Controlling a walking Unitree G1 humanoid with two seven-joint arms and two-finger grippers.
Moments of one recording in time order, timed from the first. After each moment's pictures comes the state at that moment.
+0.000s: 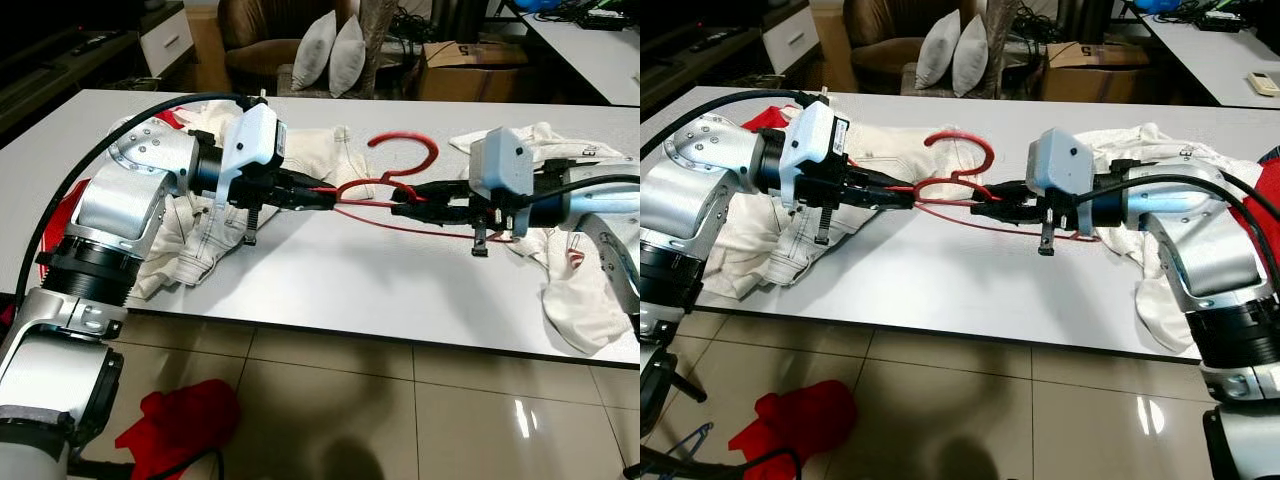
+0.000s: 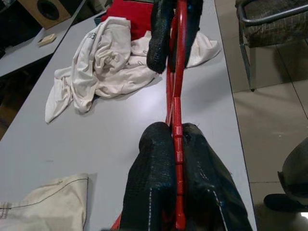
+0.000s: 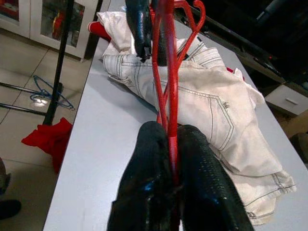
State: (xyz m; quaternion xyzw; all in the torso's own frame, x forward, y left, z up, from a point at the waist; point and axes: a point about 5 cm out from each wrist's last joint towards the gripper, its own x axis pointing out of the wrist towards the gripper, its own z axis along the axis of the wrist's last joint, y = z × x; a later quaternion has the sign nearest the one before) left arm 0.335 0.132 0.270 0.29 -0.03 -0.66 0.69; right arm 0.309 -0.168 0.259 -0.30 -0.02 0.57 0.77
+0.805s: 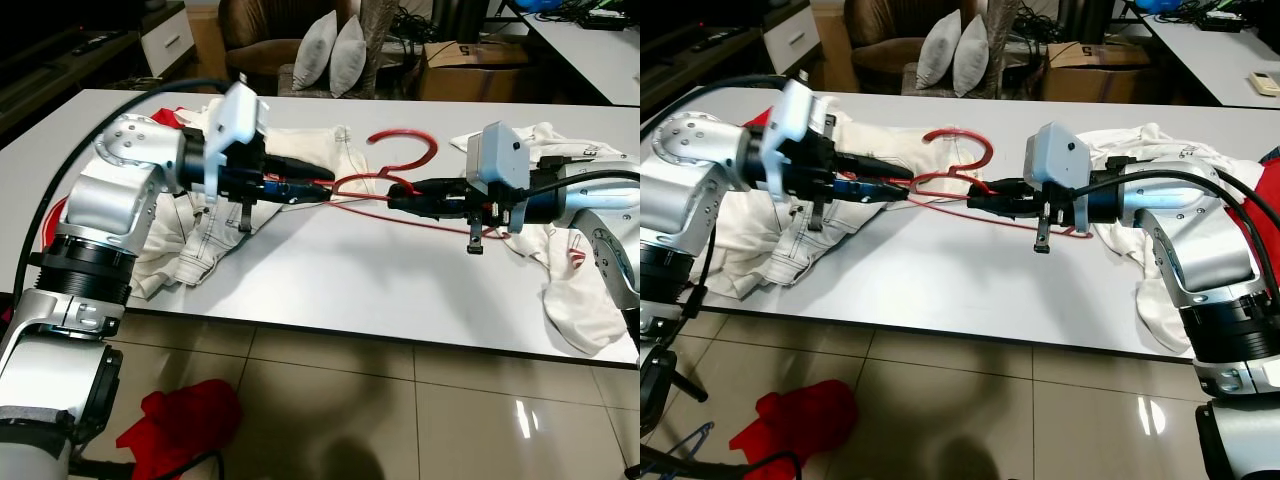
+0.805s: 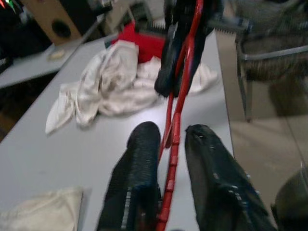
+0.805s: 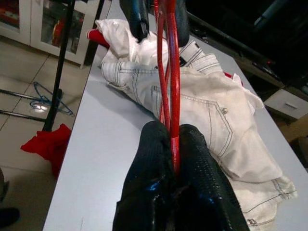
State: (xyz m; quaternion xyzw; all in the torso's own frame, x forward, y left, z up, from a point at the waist) left arm 0.336 0.141 0.278 0.21 -0.06 -0.67 0.71; right arm 0.310 -0.167 0.262 -0.28 -0.03 0.57 0.77
